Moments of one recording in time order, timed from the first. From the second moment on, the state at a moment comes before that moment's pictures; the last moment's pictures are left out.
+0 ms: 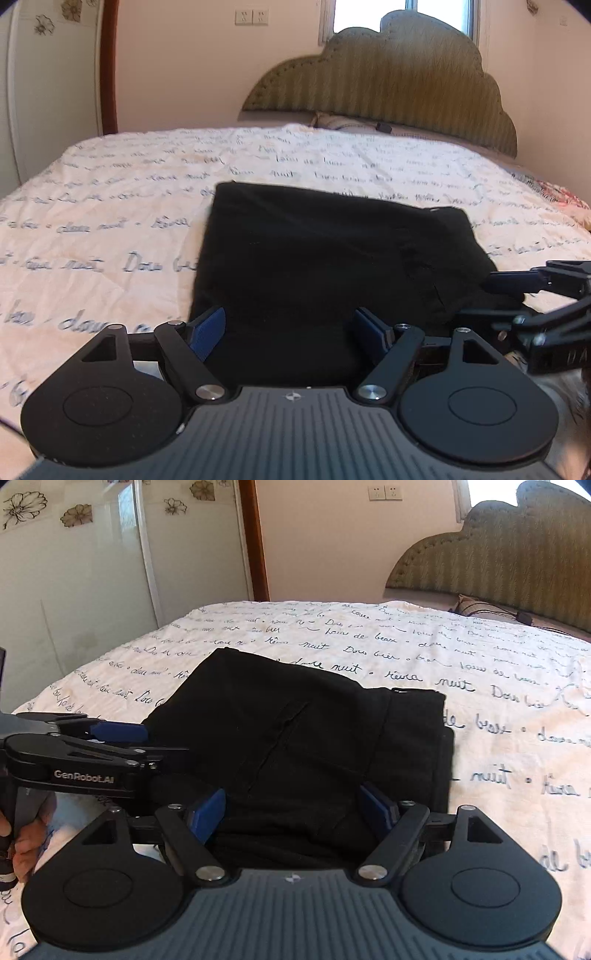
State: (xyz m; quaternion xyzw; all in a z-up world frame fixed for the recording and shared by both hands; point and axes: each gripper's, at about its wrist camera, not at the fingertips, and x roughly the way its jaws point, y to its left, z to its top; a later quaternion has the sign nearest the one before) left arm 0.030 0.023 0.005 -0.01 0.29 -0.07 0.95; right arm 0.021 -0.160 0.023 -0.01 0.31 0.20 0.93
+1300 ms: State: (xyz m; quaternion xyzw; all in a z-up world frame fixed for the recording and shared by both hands) left arm -0.039 0.007 0.026 0.03 0.26 -0.05 0.96; right arm -0.043 -0.156 0.012 0.04 0.32 0.06 0.95
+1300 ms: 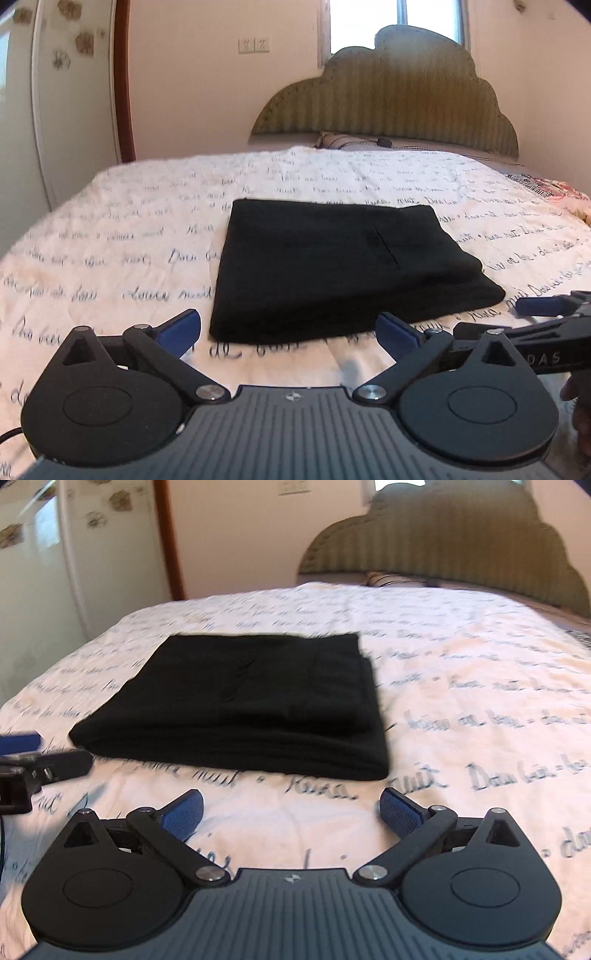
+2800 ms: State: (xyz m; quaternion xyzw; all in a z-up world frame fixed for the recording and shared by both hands) left arm -0.003 0.011 -0.014 0.00 0.33 -0.04 0.94; right arm -0.031 -0.150 -0.009 0.03 0.32 0.04 0.94
